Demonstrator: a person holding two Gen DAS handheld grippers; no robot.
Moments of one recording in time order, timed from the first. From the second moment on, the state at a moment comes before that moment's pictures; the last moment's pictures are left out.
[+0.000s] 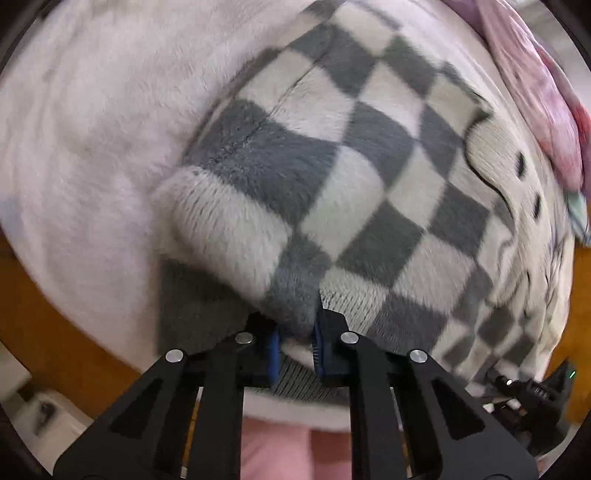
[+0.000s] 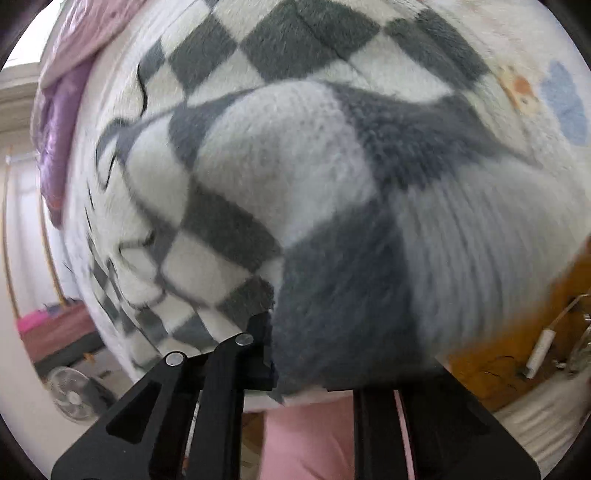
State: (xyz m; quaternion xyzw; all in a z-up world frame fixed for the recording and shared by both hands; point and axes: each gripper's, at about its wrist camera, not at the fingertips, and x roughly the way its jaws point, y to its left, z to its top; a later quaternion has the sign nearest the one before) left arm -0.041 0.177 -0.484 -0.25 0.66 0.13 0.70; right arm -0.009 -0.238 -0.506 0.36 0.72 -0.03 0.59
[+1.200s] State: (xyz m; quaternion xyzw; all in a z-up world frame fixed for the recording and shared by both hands) left arm 0.003 0.262 -0.462 -0.13 0.72 0.12 0.67; right arm 0.051 -0.287 -0.463 0.16 0.76 -0.08 0.63
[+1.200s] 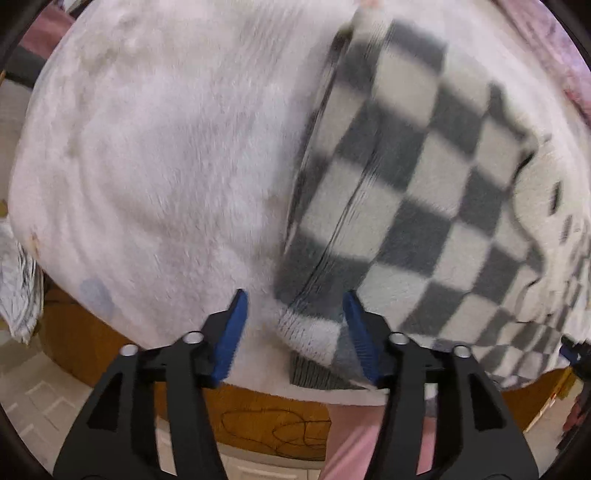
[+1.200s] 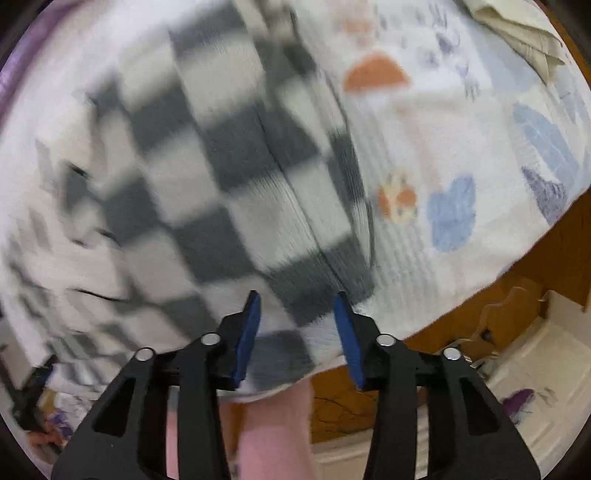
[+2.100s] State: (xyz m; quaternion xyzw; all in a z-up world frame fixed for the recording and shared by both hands) left arm 0.196 0.282 -0.509 -0.21 0.67 0.08 0.70; right arm 0.228 -0.345 -0.527 0.29 0.73 -0.12 0.61
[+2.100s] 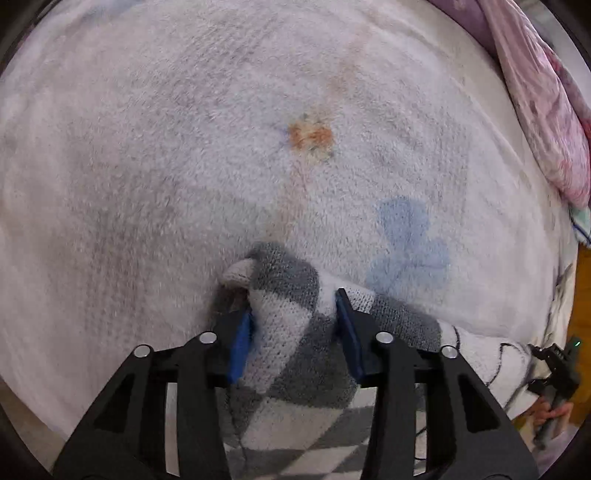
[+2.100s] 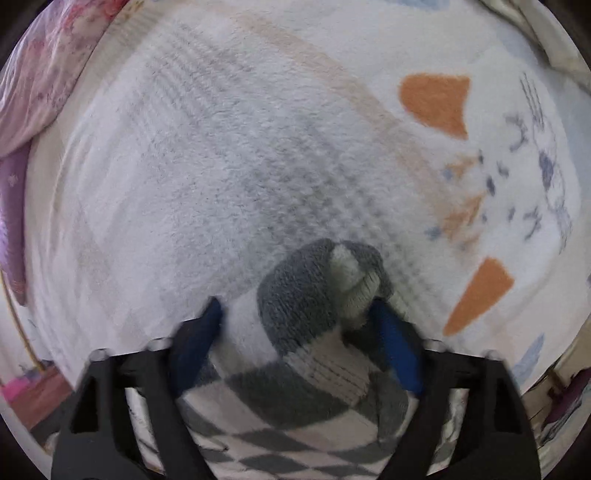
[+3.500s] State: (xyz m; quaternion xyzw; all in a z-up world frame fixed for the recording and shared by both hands) left arm 0.351 0.248 -0.470 -0.08 0.64 0.12 0.76; right arm 0.391 -0.351 -0.482 0.26 0.65 -0.10 0.71
